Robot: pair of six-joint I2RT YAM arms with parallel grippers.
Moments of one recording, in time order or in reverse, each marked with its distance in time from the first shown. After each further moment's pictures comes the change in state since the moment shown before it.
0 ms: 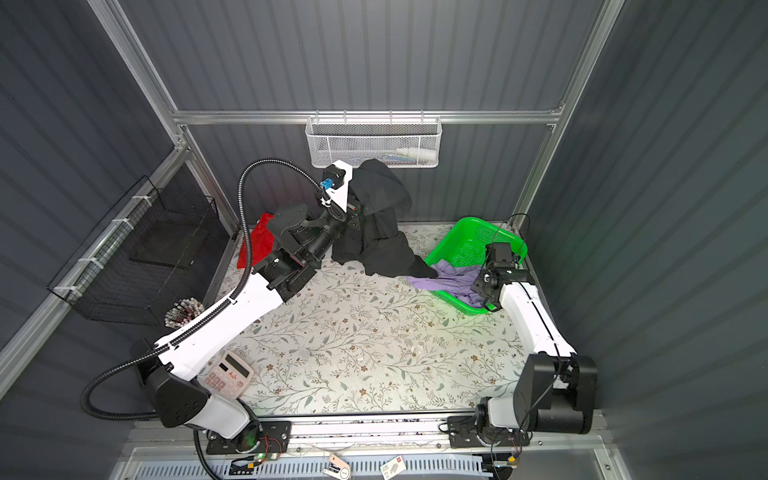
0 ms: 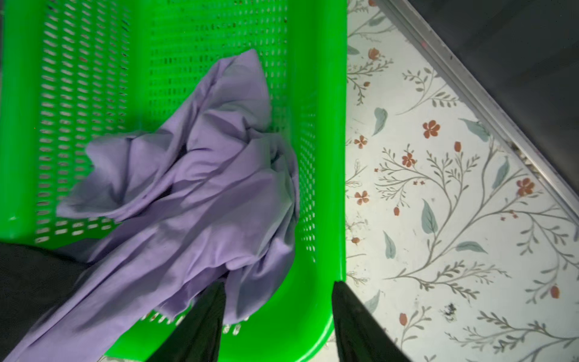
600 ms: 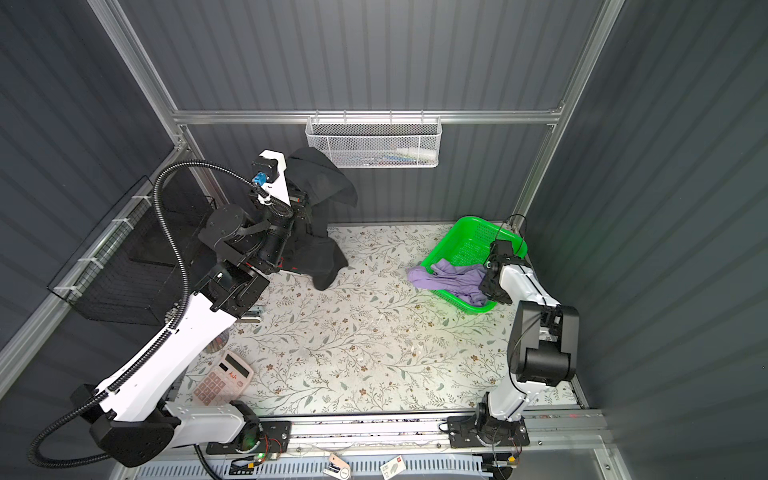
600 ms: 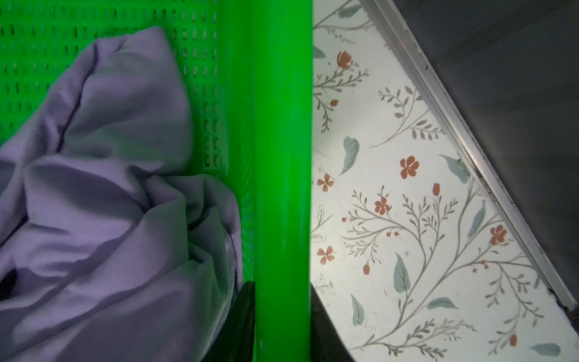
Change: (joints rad) left arm 0.065 -0.208 -0.048 -0.094 -0.205 0.040; right arm -0.085 0.303 0.132 0.034 0.092 -0.162
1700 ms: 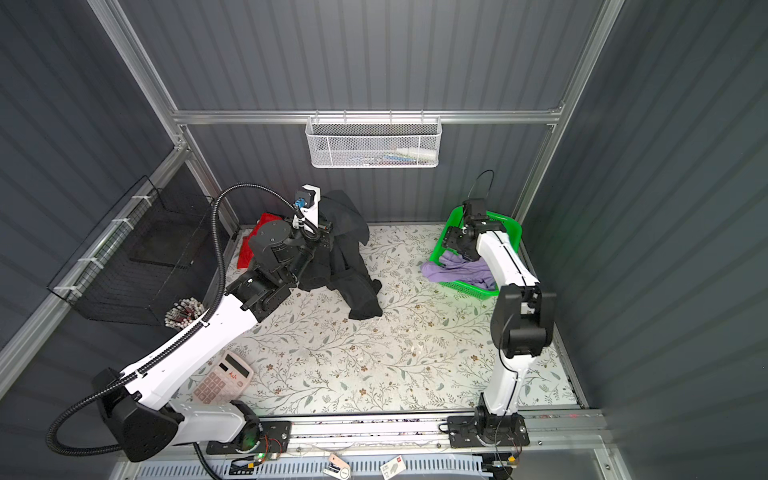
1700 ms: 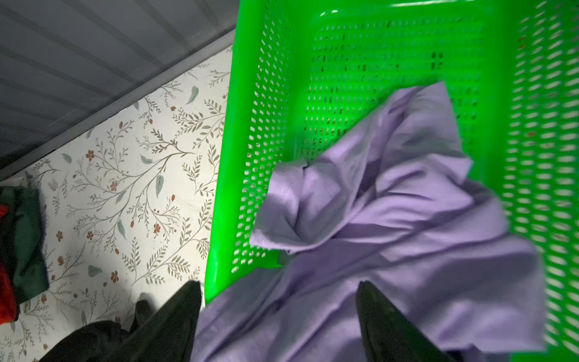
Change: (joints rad) left arm 0.002 0.036 -0.200 -0.054 0.055 -0.152; right arm 0.206 0.248 0.516 -0.043 -0.301 0.034
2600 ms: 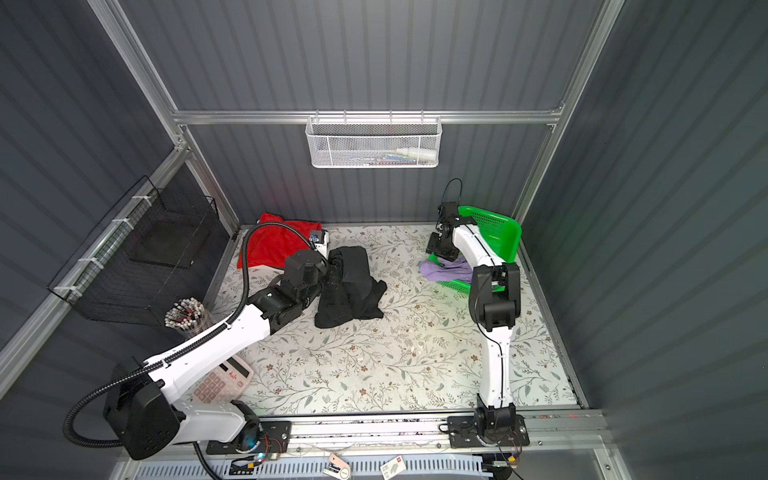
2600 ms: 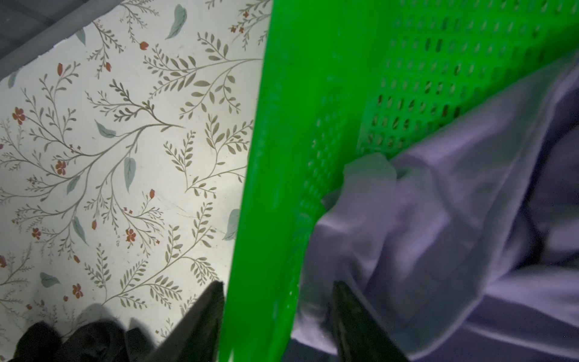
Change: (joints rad) left arm 0.000 0.006 -0.256 -0.214 -0.034 -0.351; right arm 0.078 0.288 0.256 -0.122 -0.024 -0.015
